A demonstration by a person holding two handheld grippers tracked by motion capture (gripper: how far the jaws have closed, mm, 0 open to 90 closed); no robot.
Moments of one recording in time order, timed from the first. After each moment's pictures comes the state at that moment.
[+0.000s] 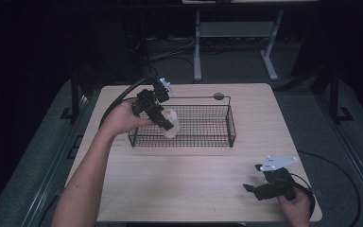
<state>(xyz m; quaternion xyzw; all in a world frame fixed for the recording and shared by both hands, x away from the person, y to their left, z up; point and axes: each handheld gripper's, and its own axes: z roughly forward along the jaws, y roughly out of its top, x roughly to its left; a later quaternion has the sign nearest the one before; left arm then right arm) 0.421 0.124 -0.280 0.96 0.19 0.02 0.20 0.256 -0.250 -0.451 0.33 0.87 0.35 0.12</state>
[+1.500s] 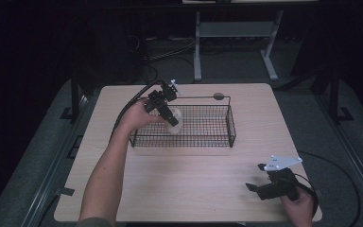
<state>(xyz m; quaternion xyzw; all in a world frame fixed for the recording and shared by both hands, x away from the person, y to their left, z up) 0.472 0.108 -0.332 0.96 0.23 0.03 0.17 0.254 -0.258 -0.449 0.34 0.86 0.36 0.12</state>
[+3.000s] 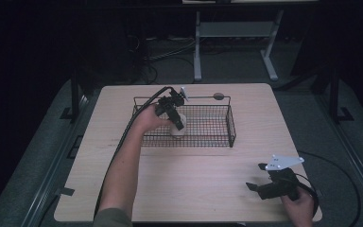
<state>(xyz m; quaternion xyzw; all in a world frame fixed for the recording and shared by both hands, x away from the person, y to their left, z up) 0.495 0.084 -0.378 0.96 0.25 0.01 0.13 0.254 -0.260 -0.447 0.34 0.86 0.37 0.13</state>
